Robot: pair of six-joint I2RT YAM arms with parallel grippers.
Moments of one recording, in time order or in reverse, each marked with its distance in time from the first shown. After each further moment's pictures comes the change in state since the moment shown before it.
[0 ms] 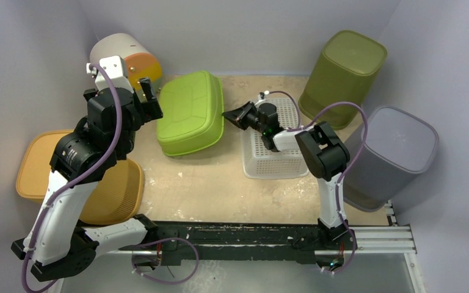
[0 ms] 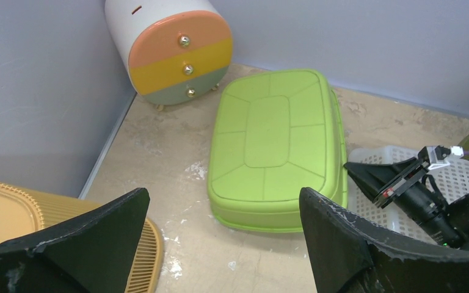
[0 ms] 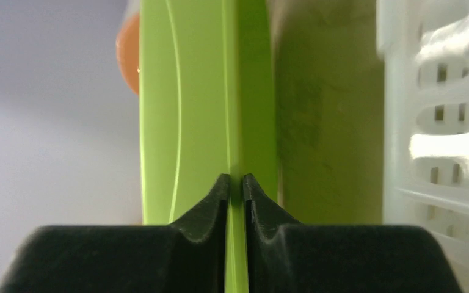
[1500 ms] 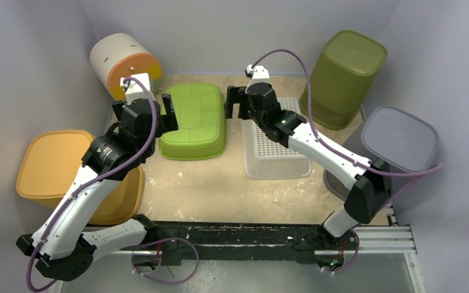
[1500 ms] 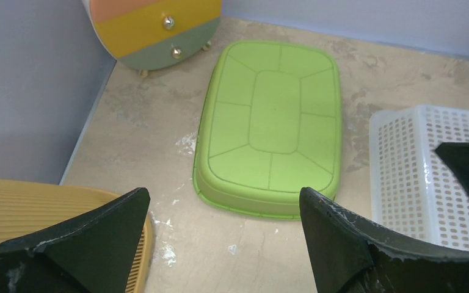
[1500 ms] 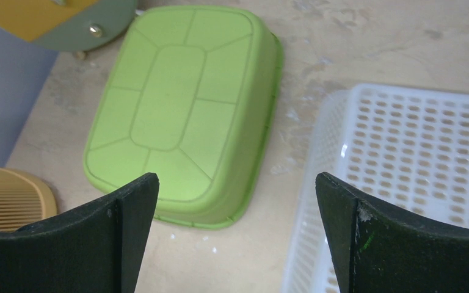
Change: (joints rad) left arm 0.000 -0.048 -0.300 0.142 0.040 -0.029; right arm 0.254 -0.505 0.295 -1.046 0.600 -0.909
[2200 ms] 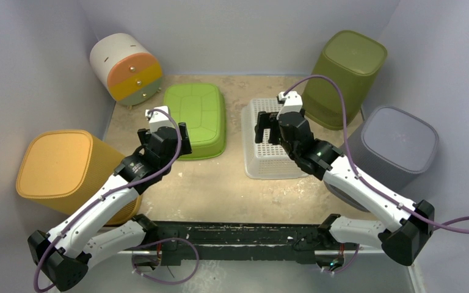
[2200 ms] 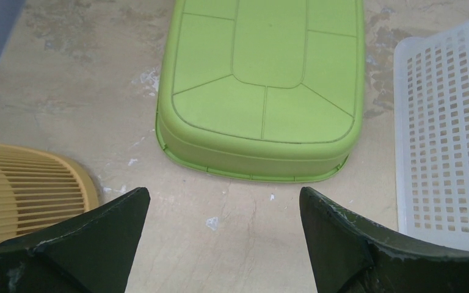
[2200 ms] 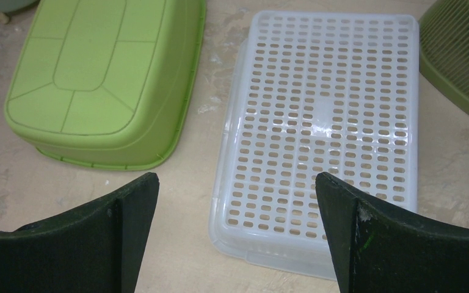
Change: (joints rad) left arm 0.000 -0.105 -0.552 0.307 0.084 -0.108; right arm 0.000 -0.449 -0.378 -0.123 0.130 -0.036
